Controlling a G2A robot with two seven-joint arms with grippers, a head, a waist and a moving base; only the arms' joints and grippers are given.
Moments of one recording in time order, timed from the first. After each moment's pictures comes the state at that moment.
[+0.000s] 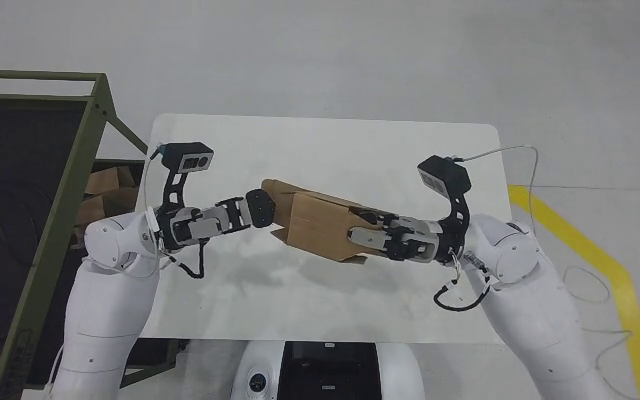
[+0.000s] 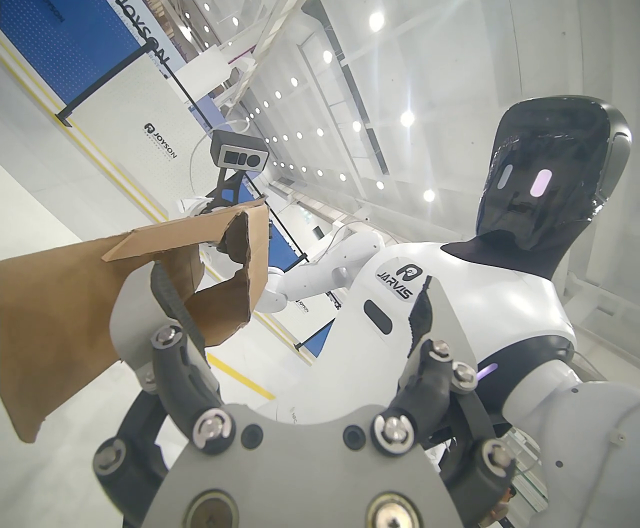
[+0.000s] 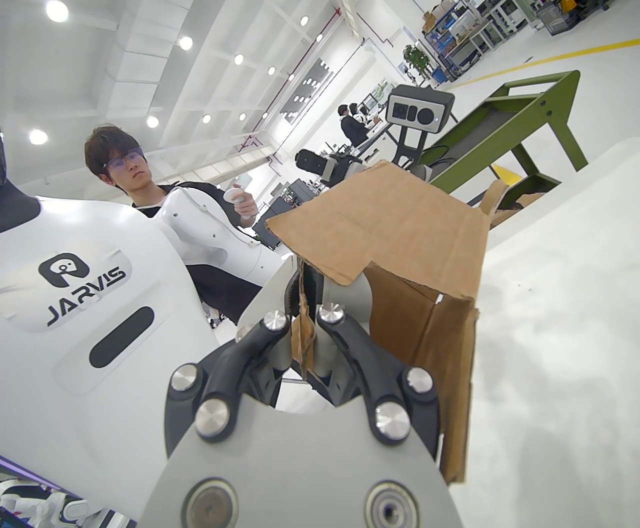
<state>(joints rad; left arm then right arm) 1.41 -1.08 -1.60 -1.81 -0.80 -0.46 -1.36 -1.21 -1.12 1.18 -1.83 0.41 -0.65 1.02</state>
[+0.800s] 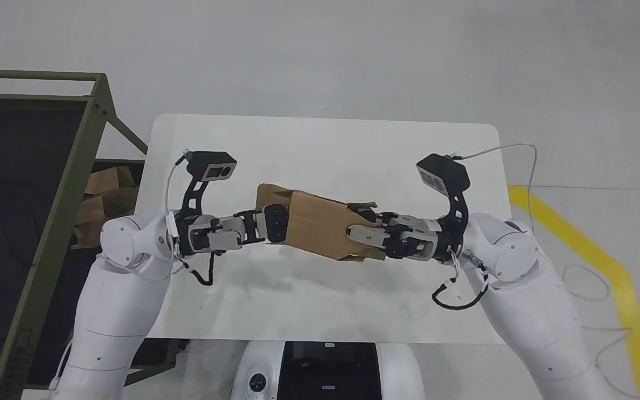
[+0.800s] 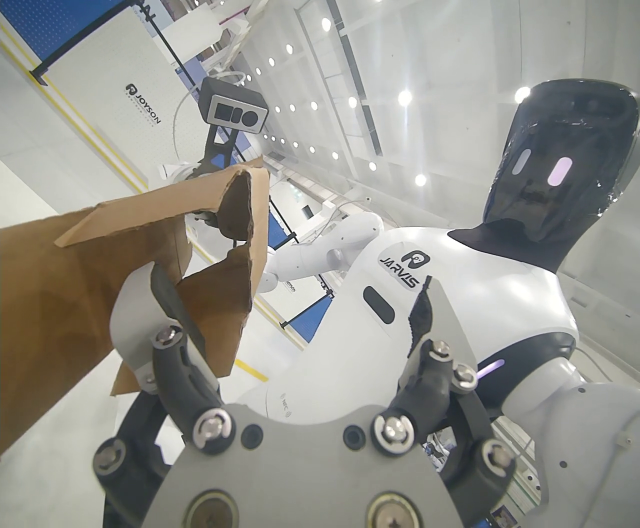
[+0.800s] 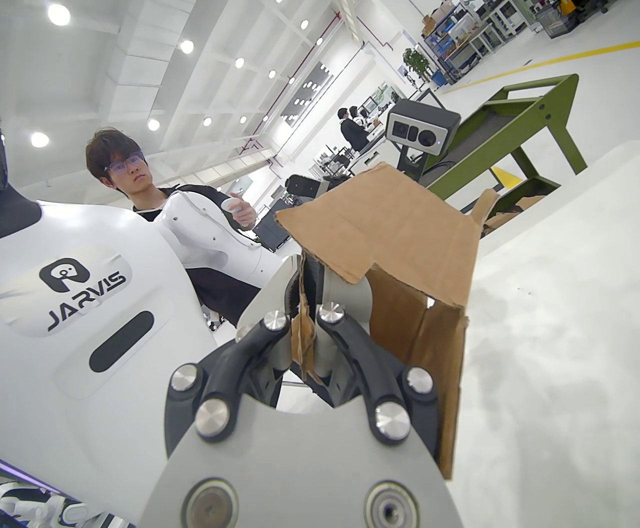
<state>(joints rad) 1.40 -1.08 -1.52 -1.82 -0.80 -0.43 -1.39 -1.20 -1.12 1.16 -1.83 0.41 -0.65 1.00</state>
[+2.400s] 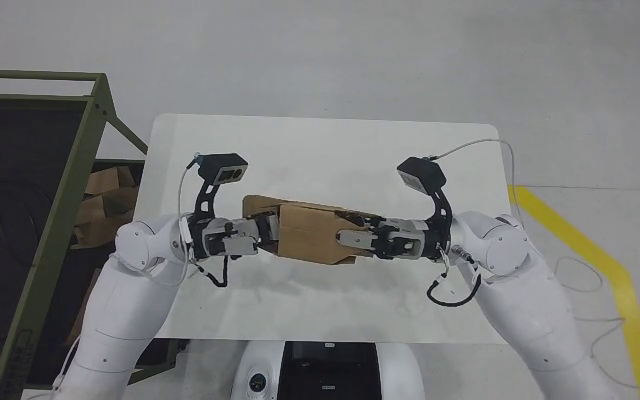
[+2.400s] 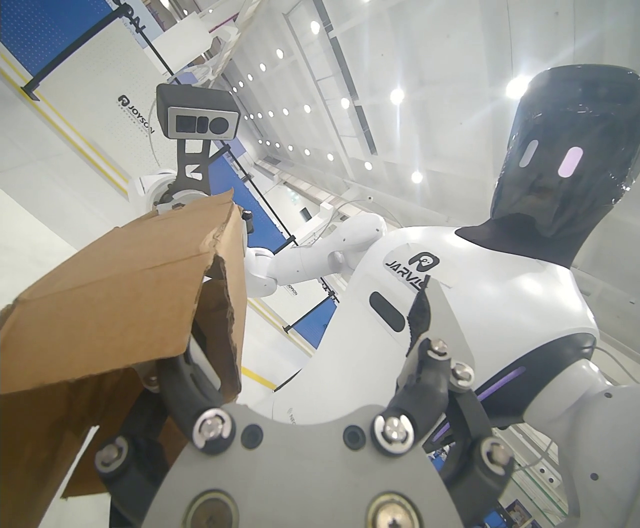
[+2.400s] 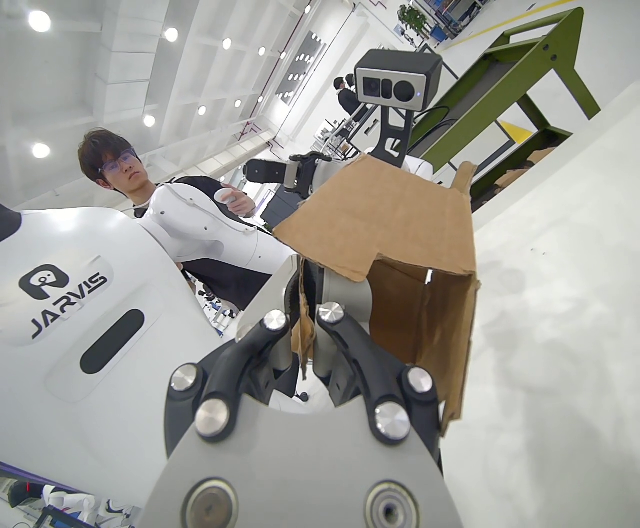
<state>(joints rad) 1.39 -1.06 -1.45 -1.84 -0.77 -0.52 -1.30 -1.15 -1.11 1.11 -1.78 0.43 -0.58 1.06</state>
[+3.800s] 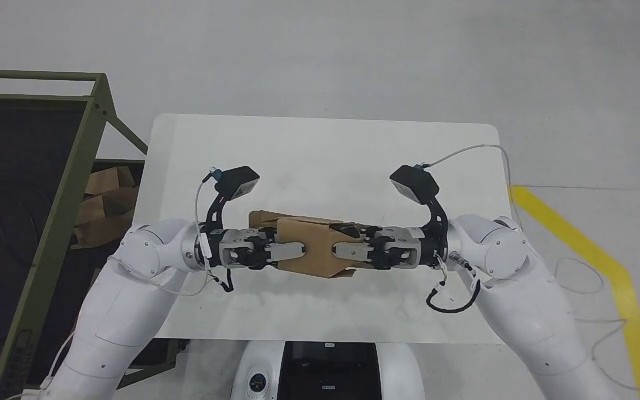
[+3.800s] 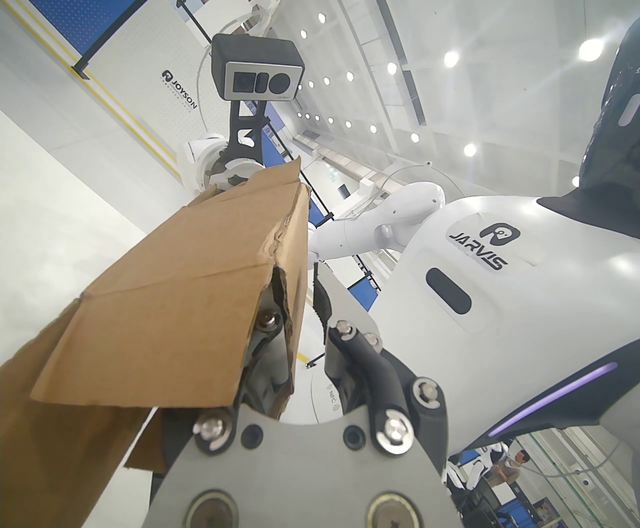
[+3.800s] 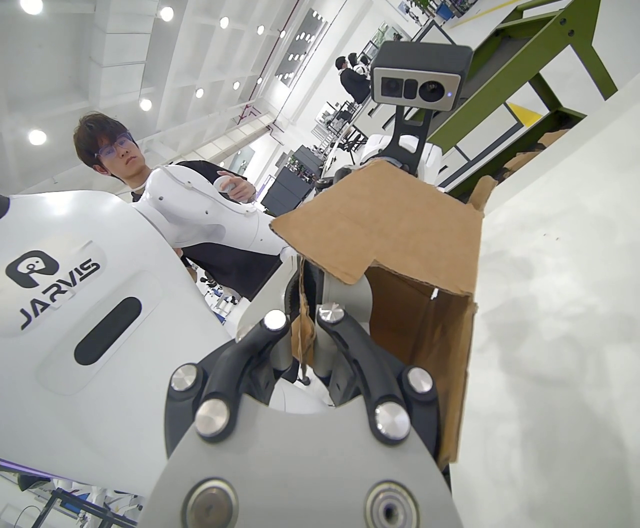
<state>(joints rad) 1.41 -0.98 -1.38 -1.86 -0.60 -0.61 -1.21 -1.16 -1.10 1.09 -1.81 0.42 -0.57 1.09</state>
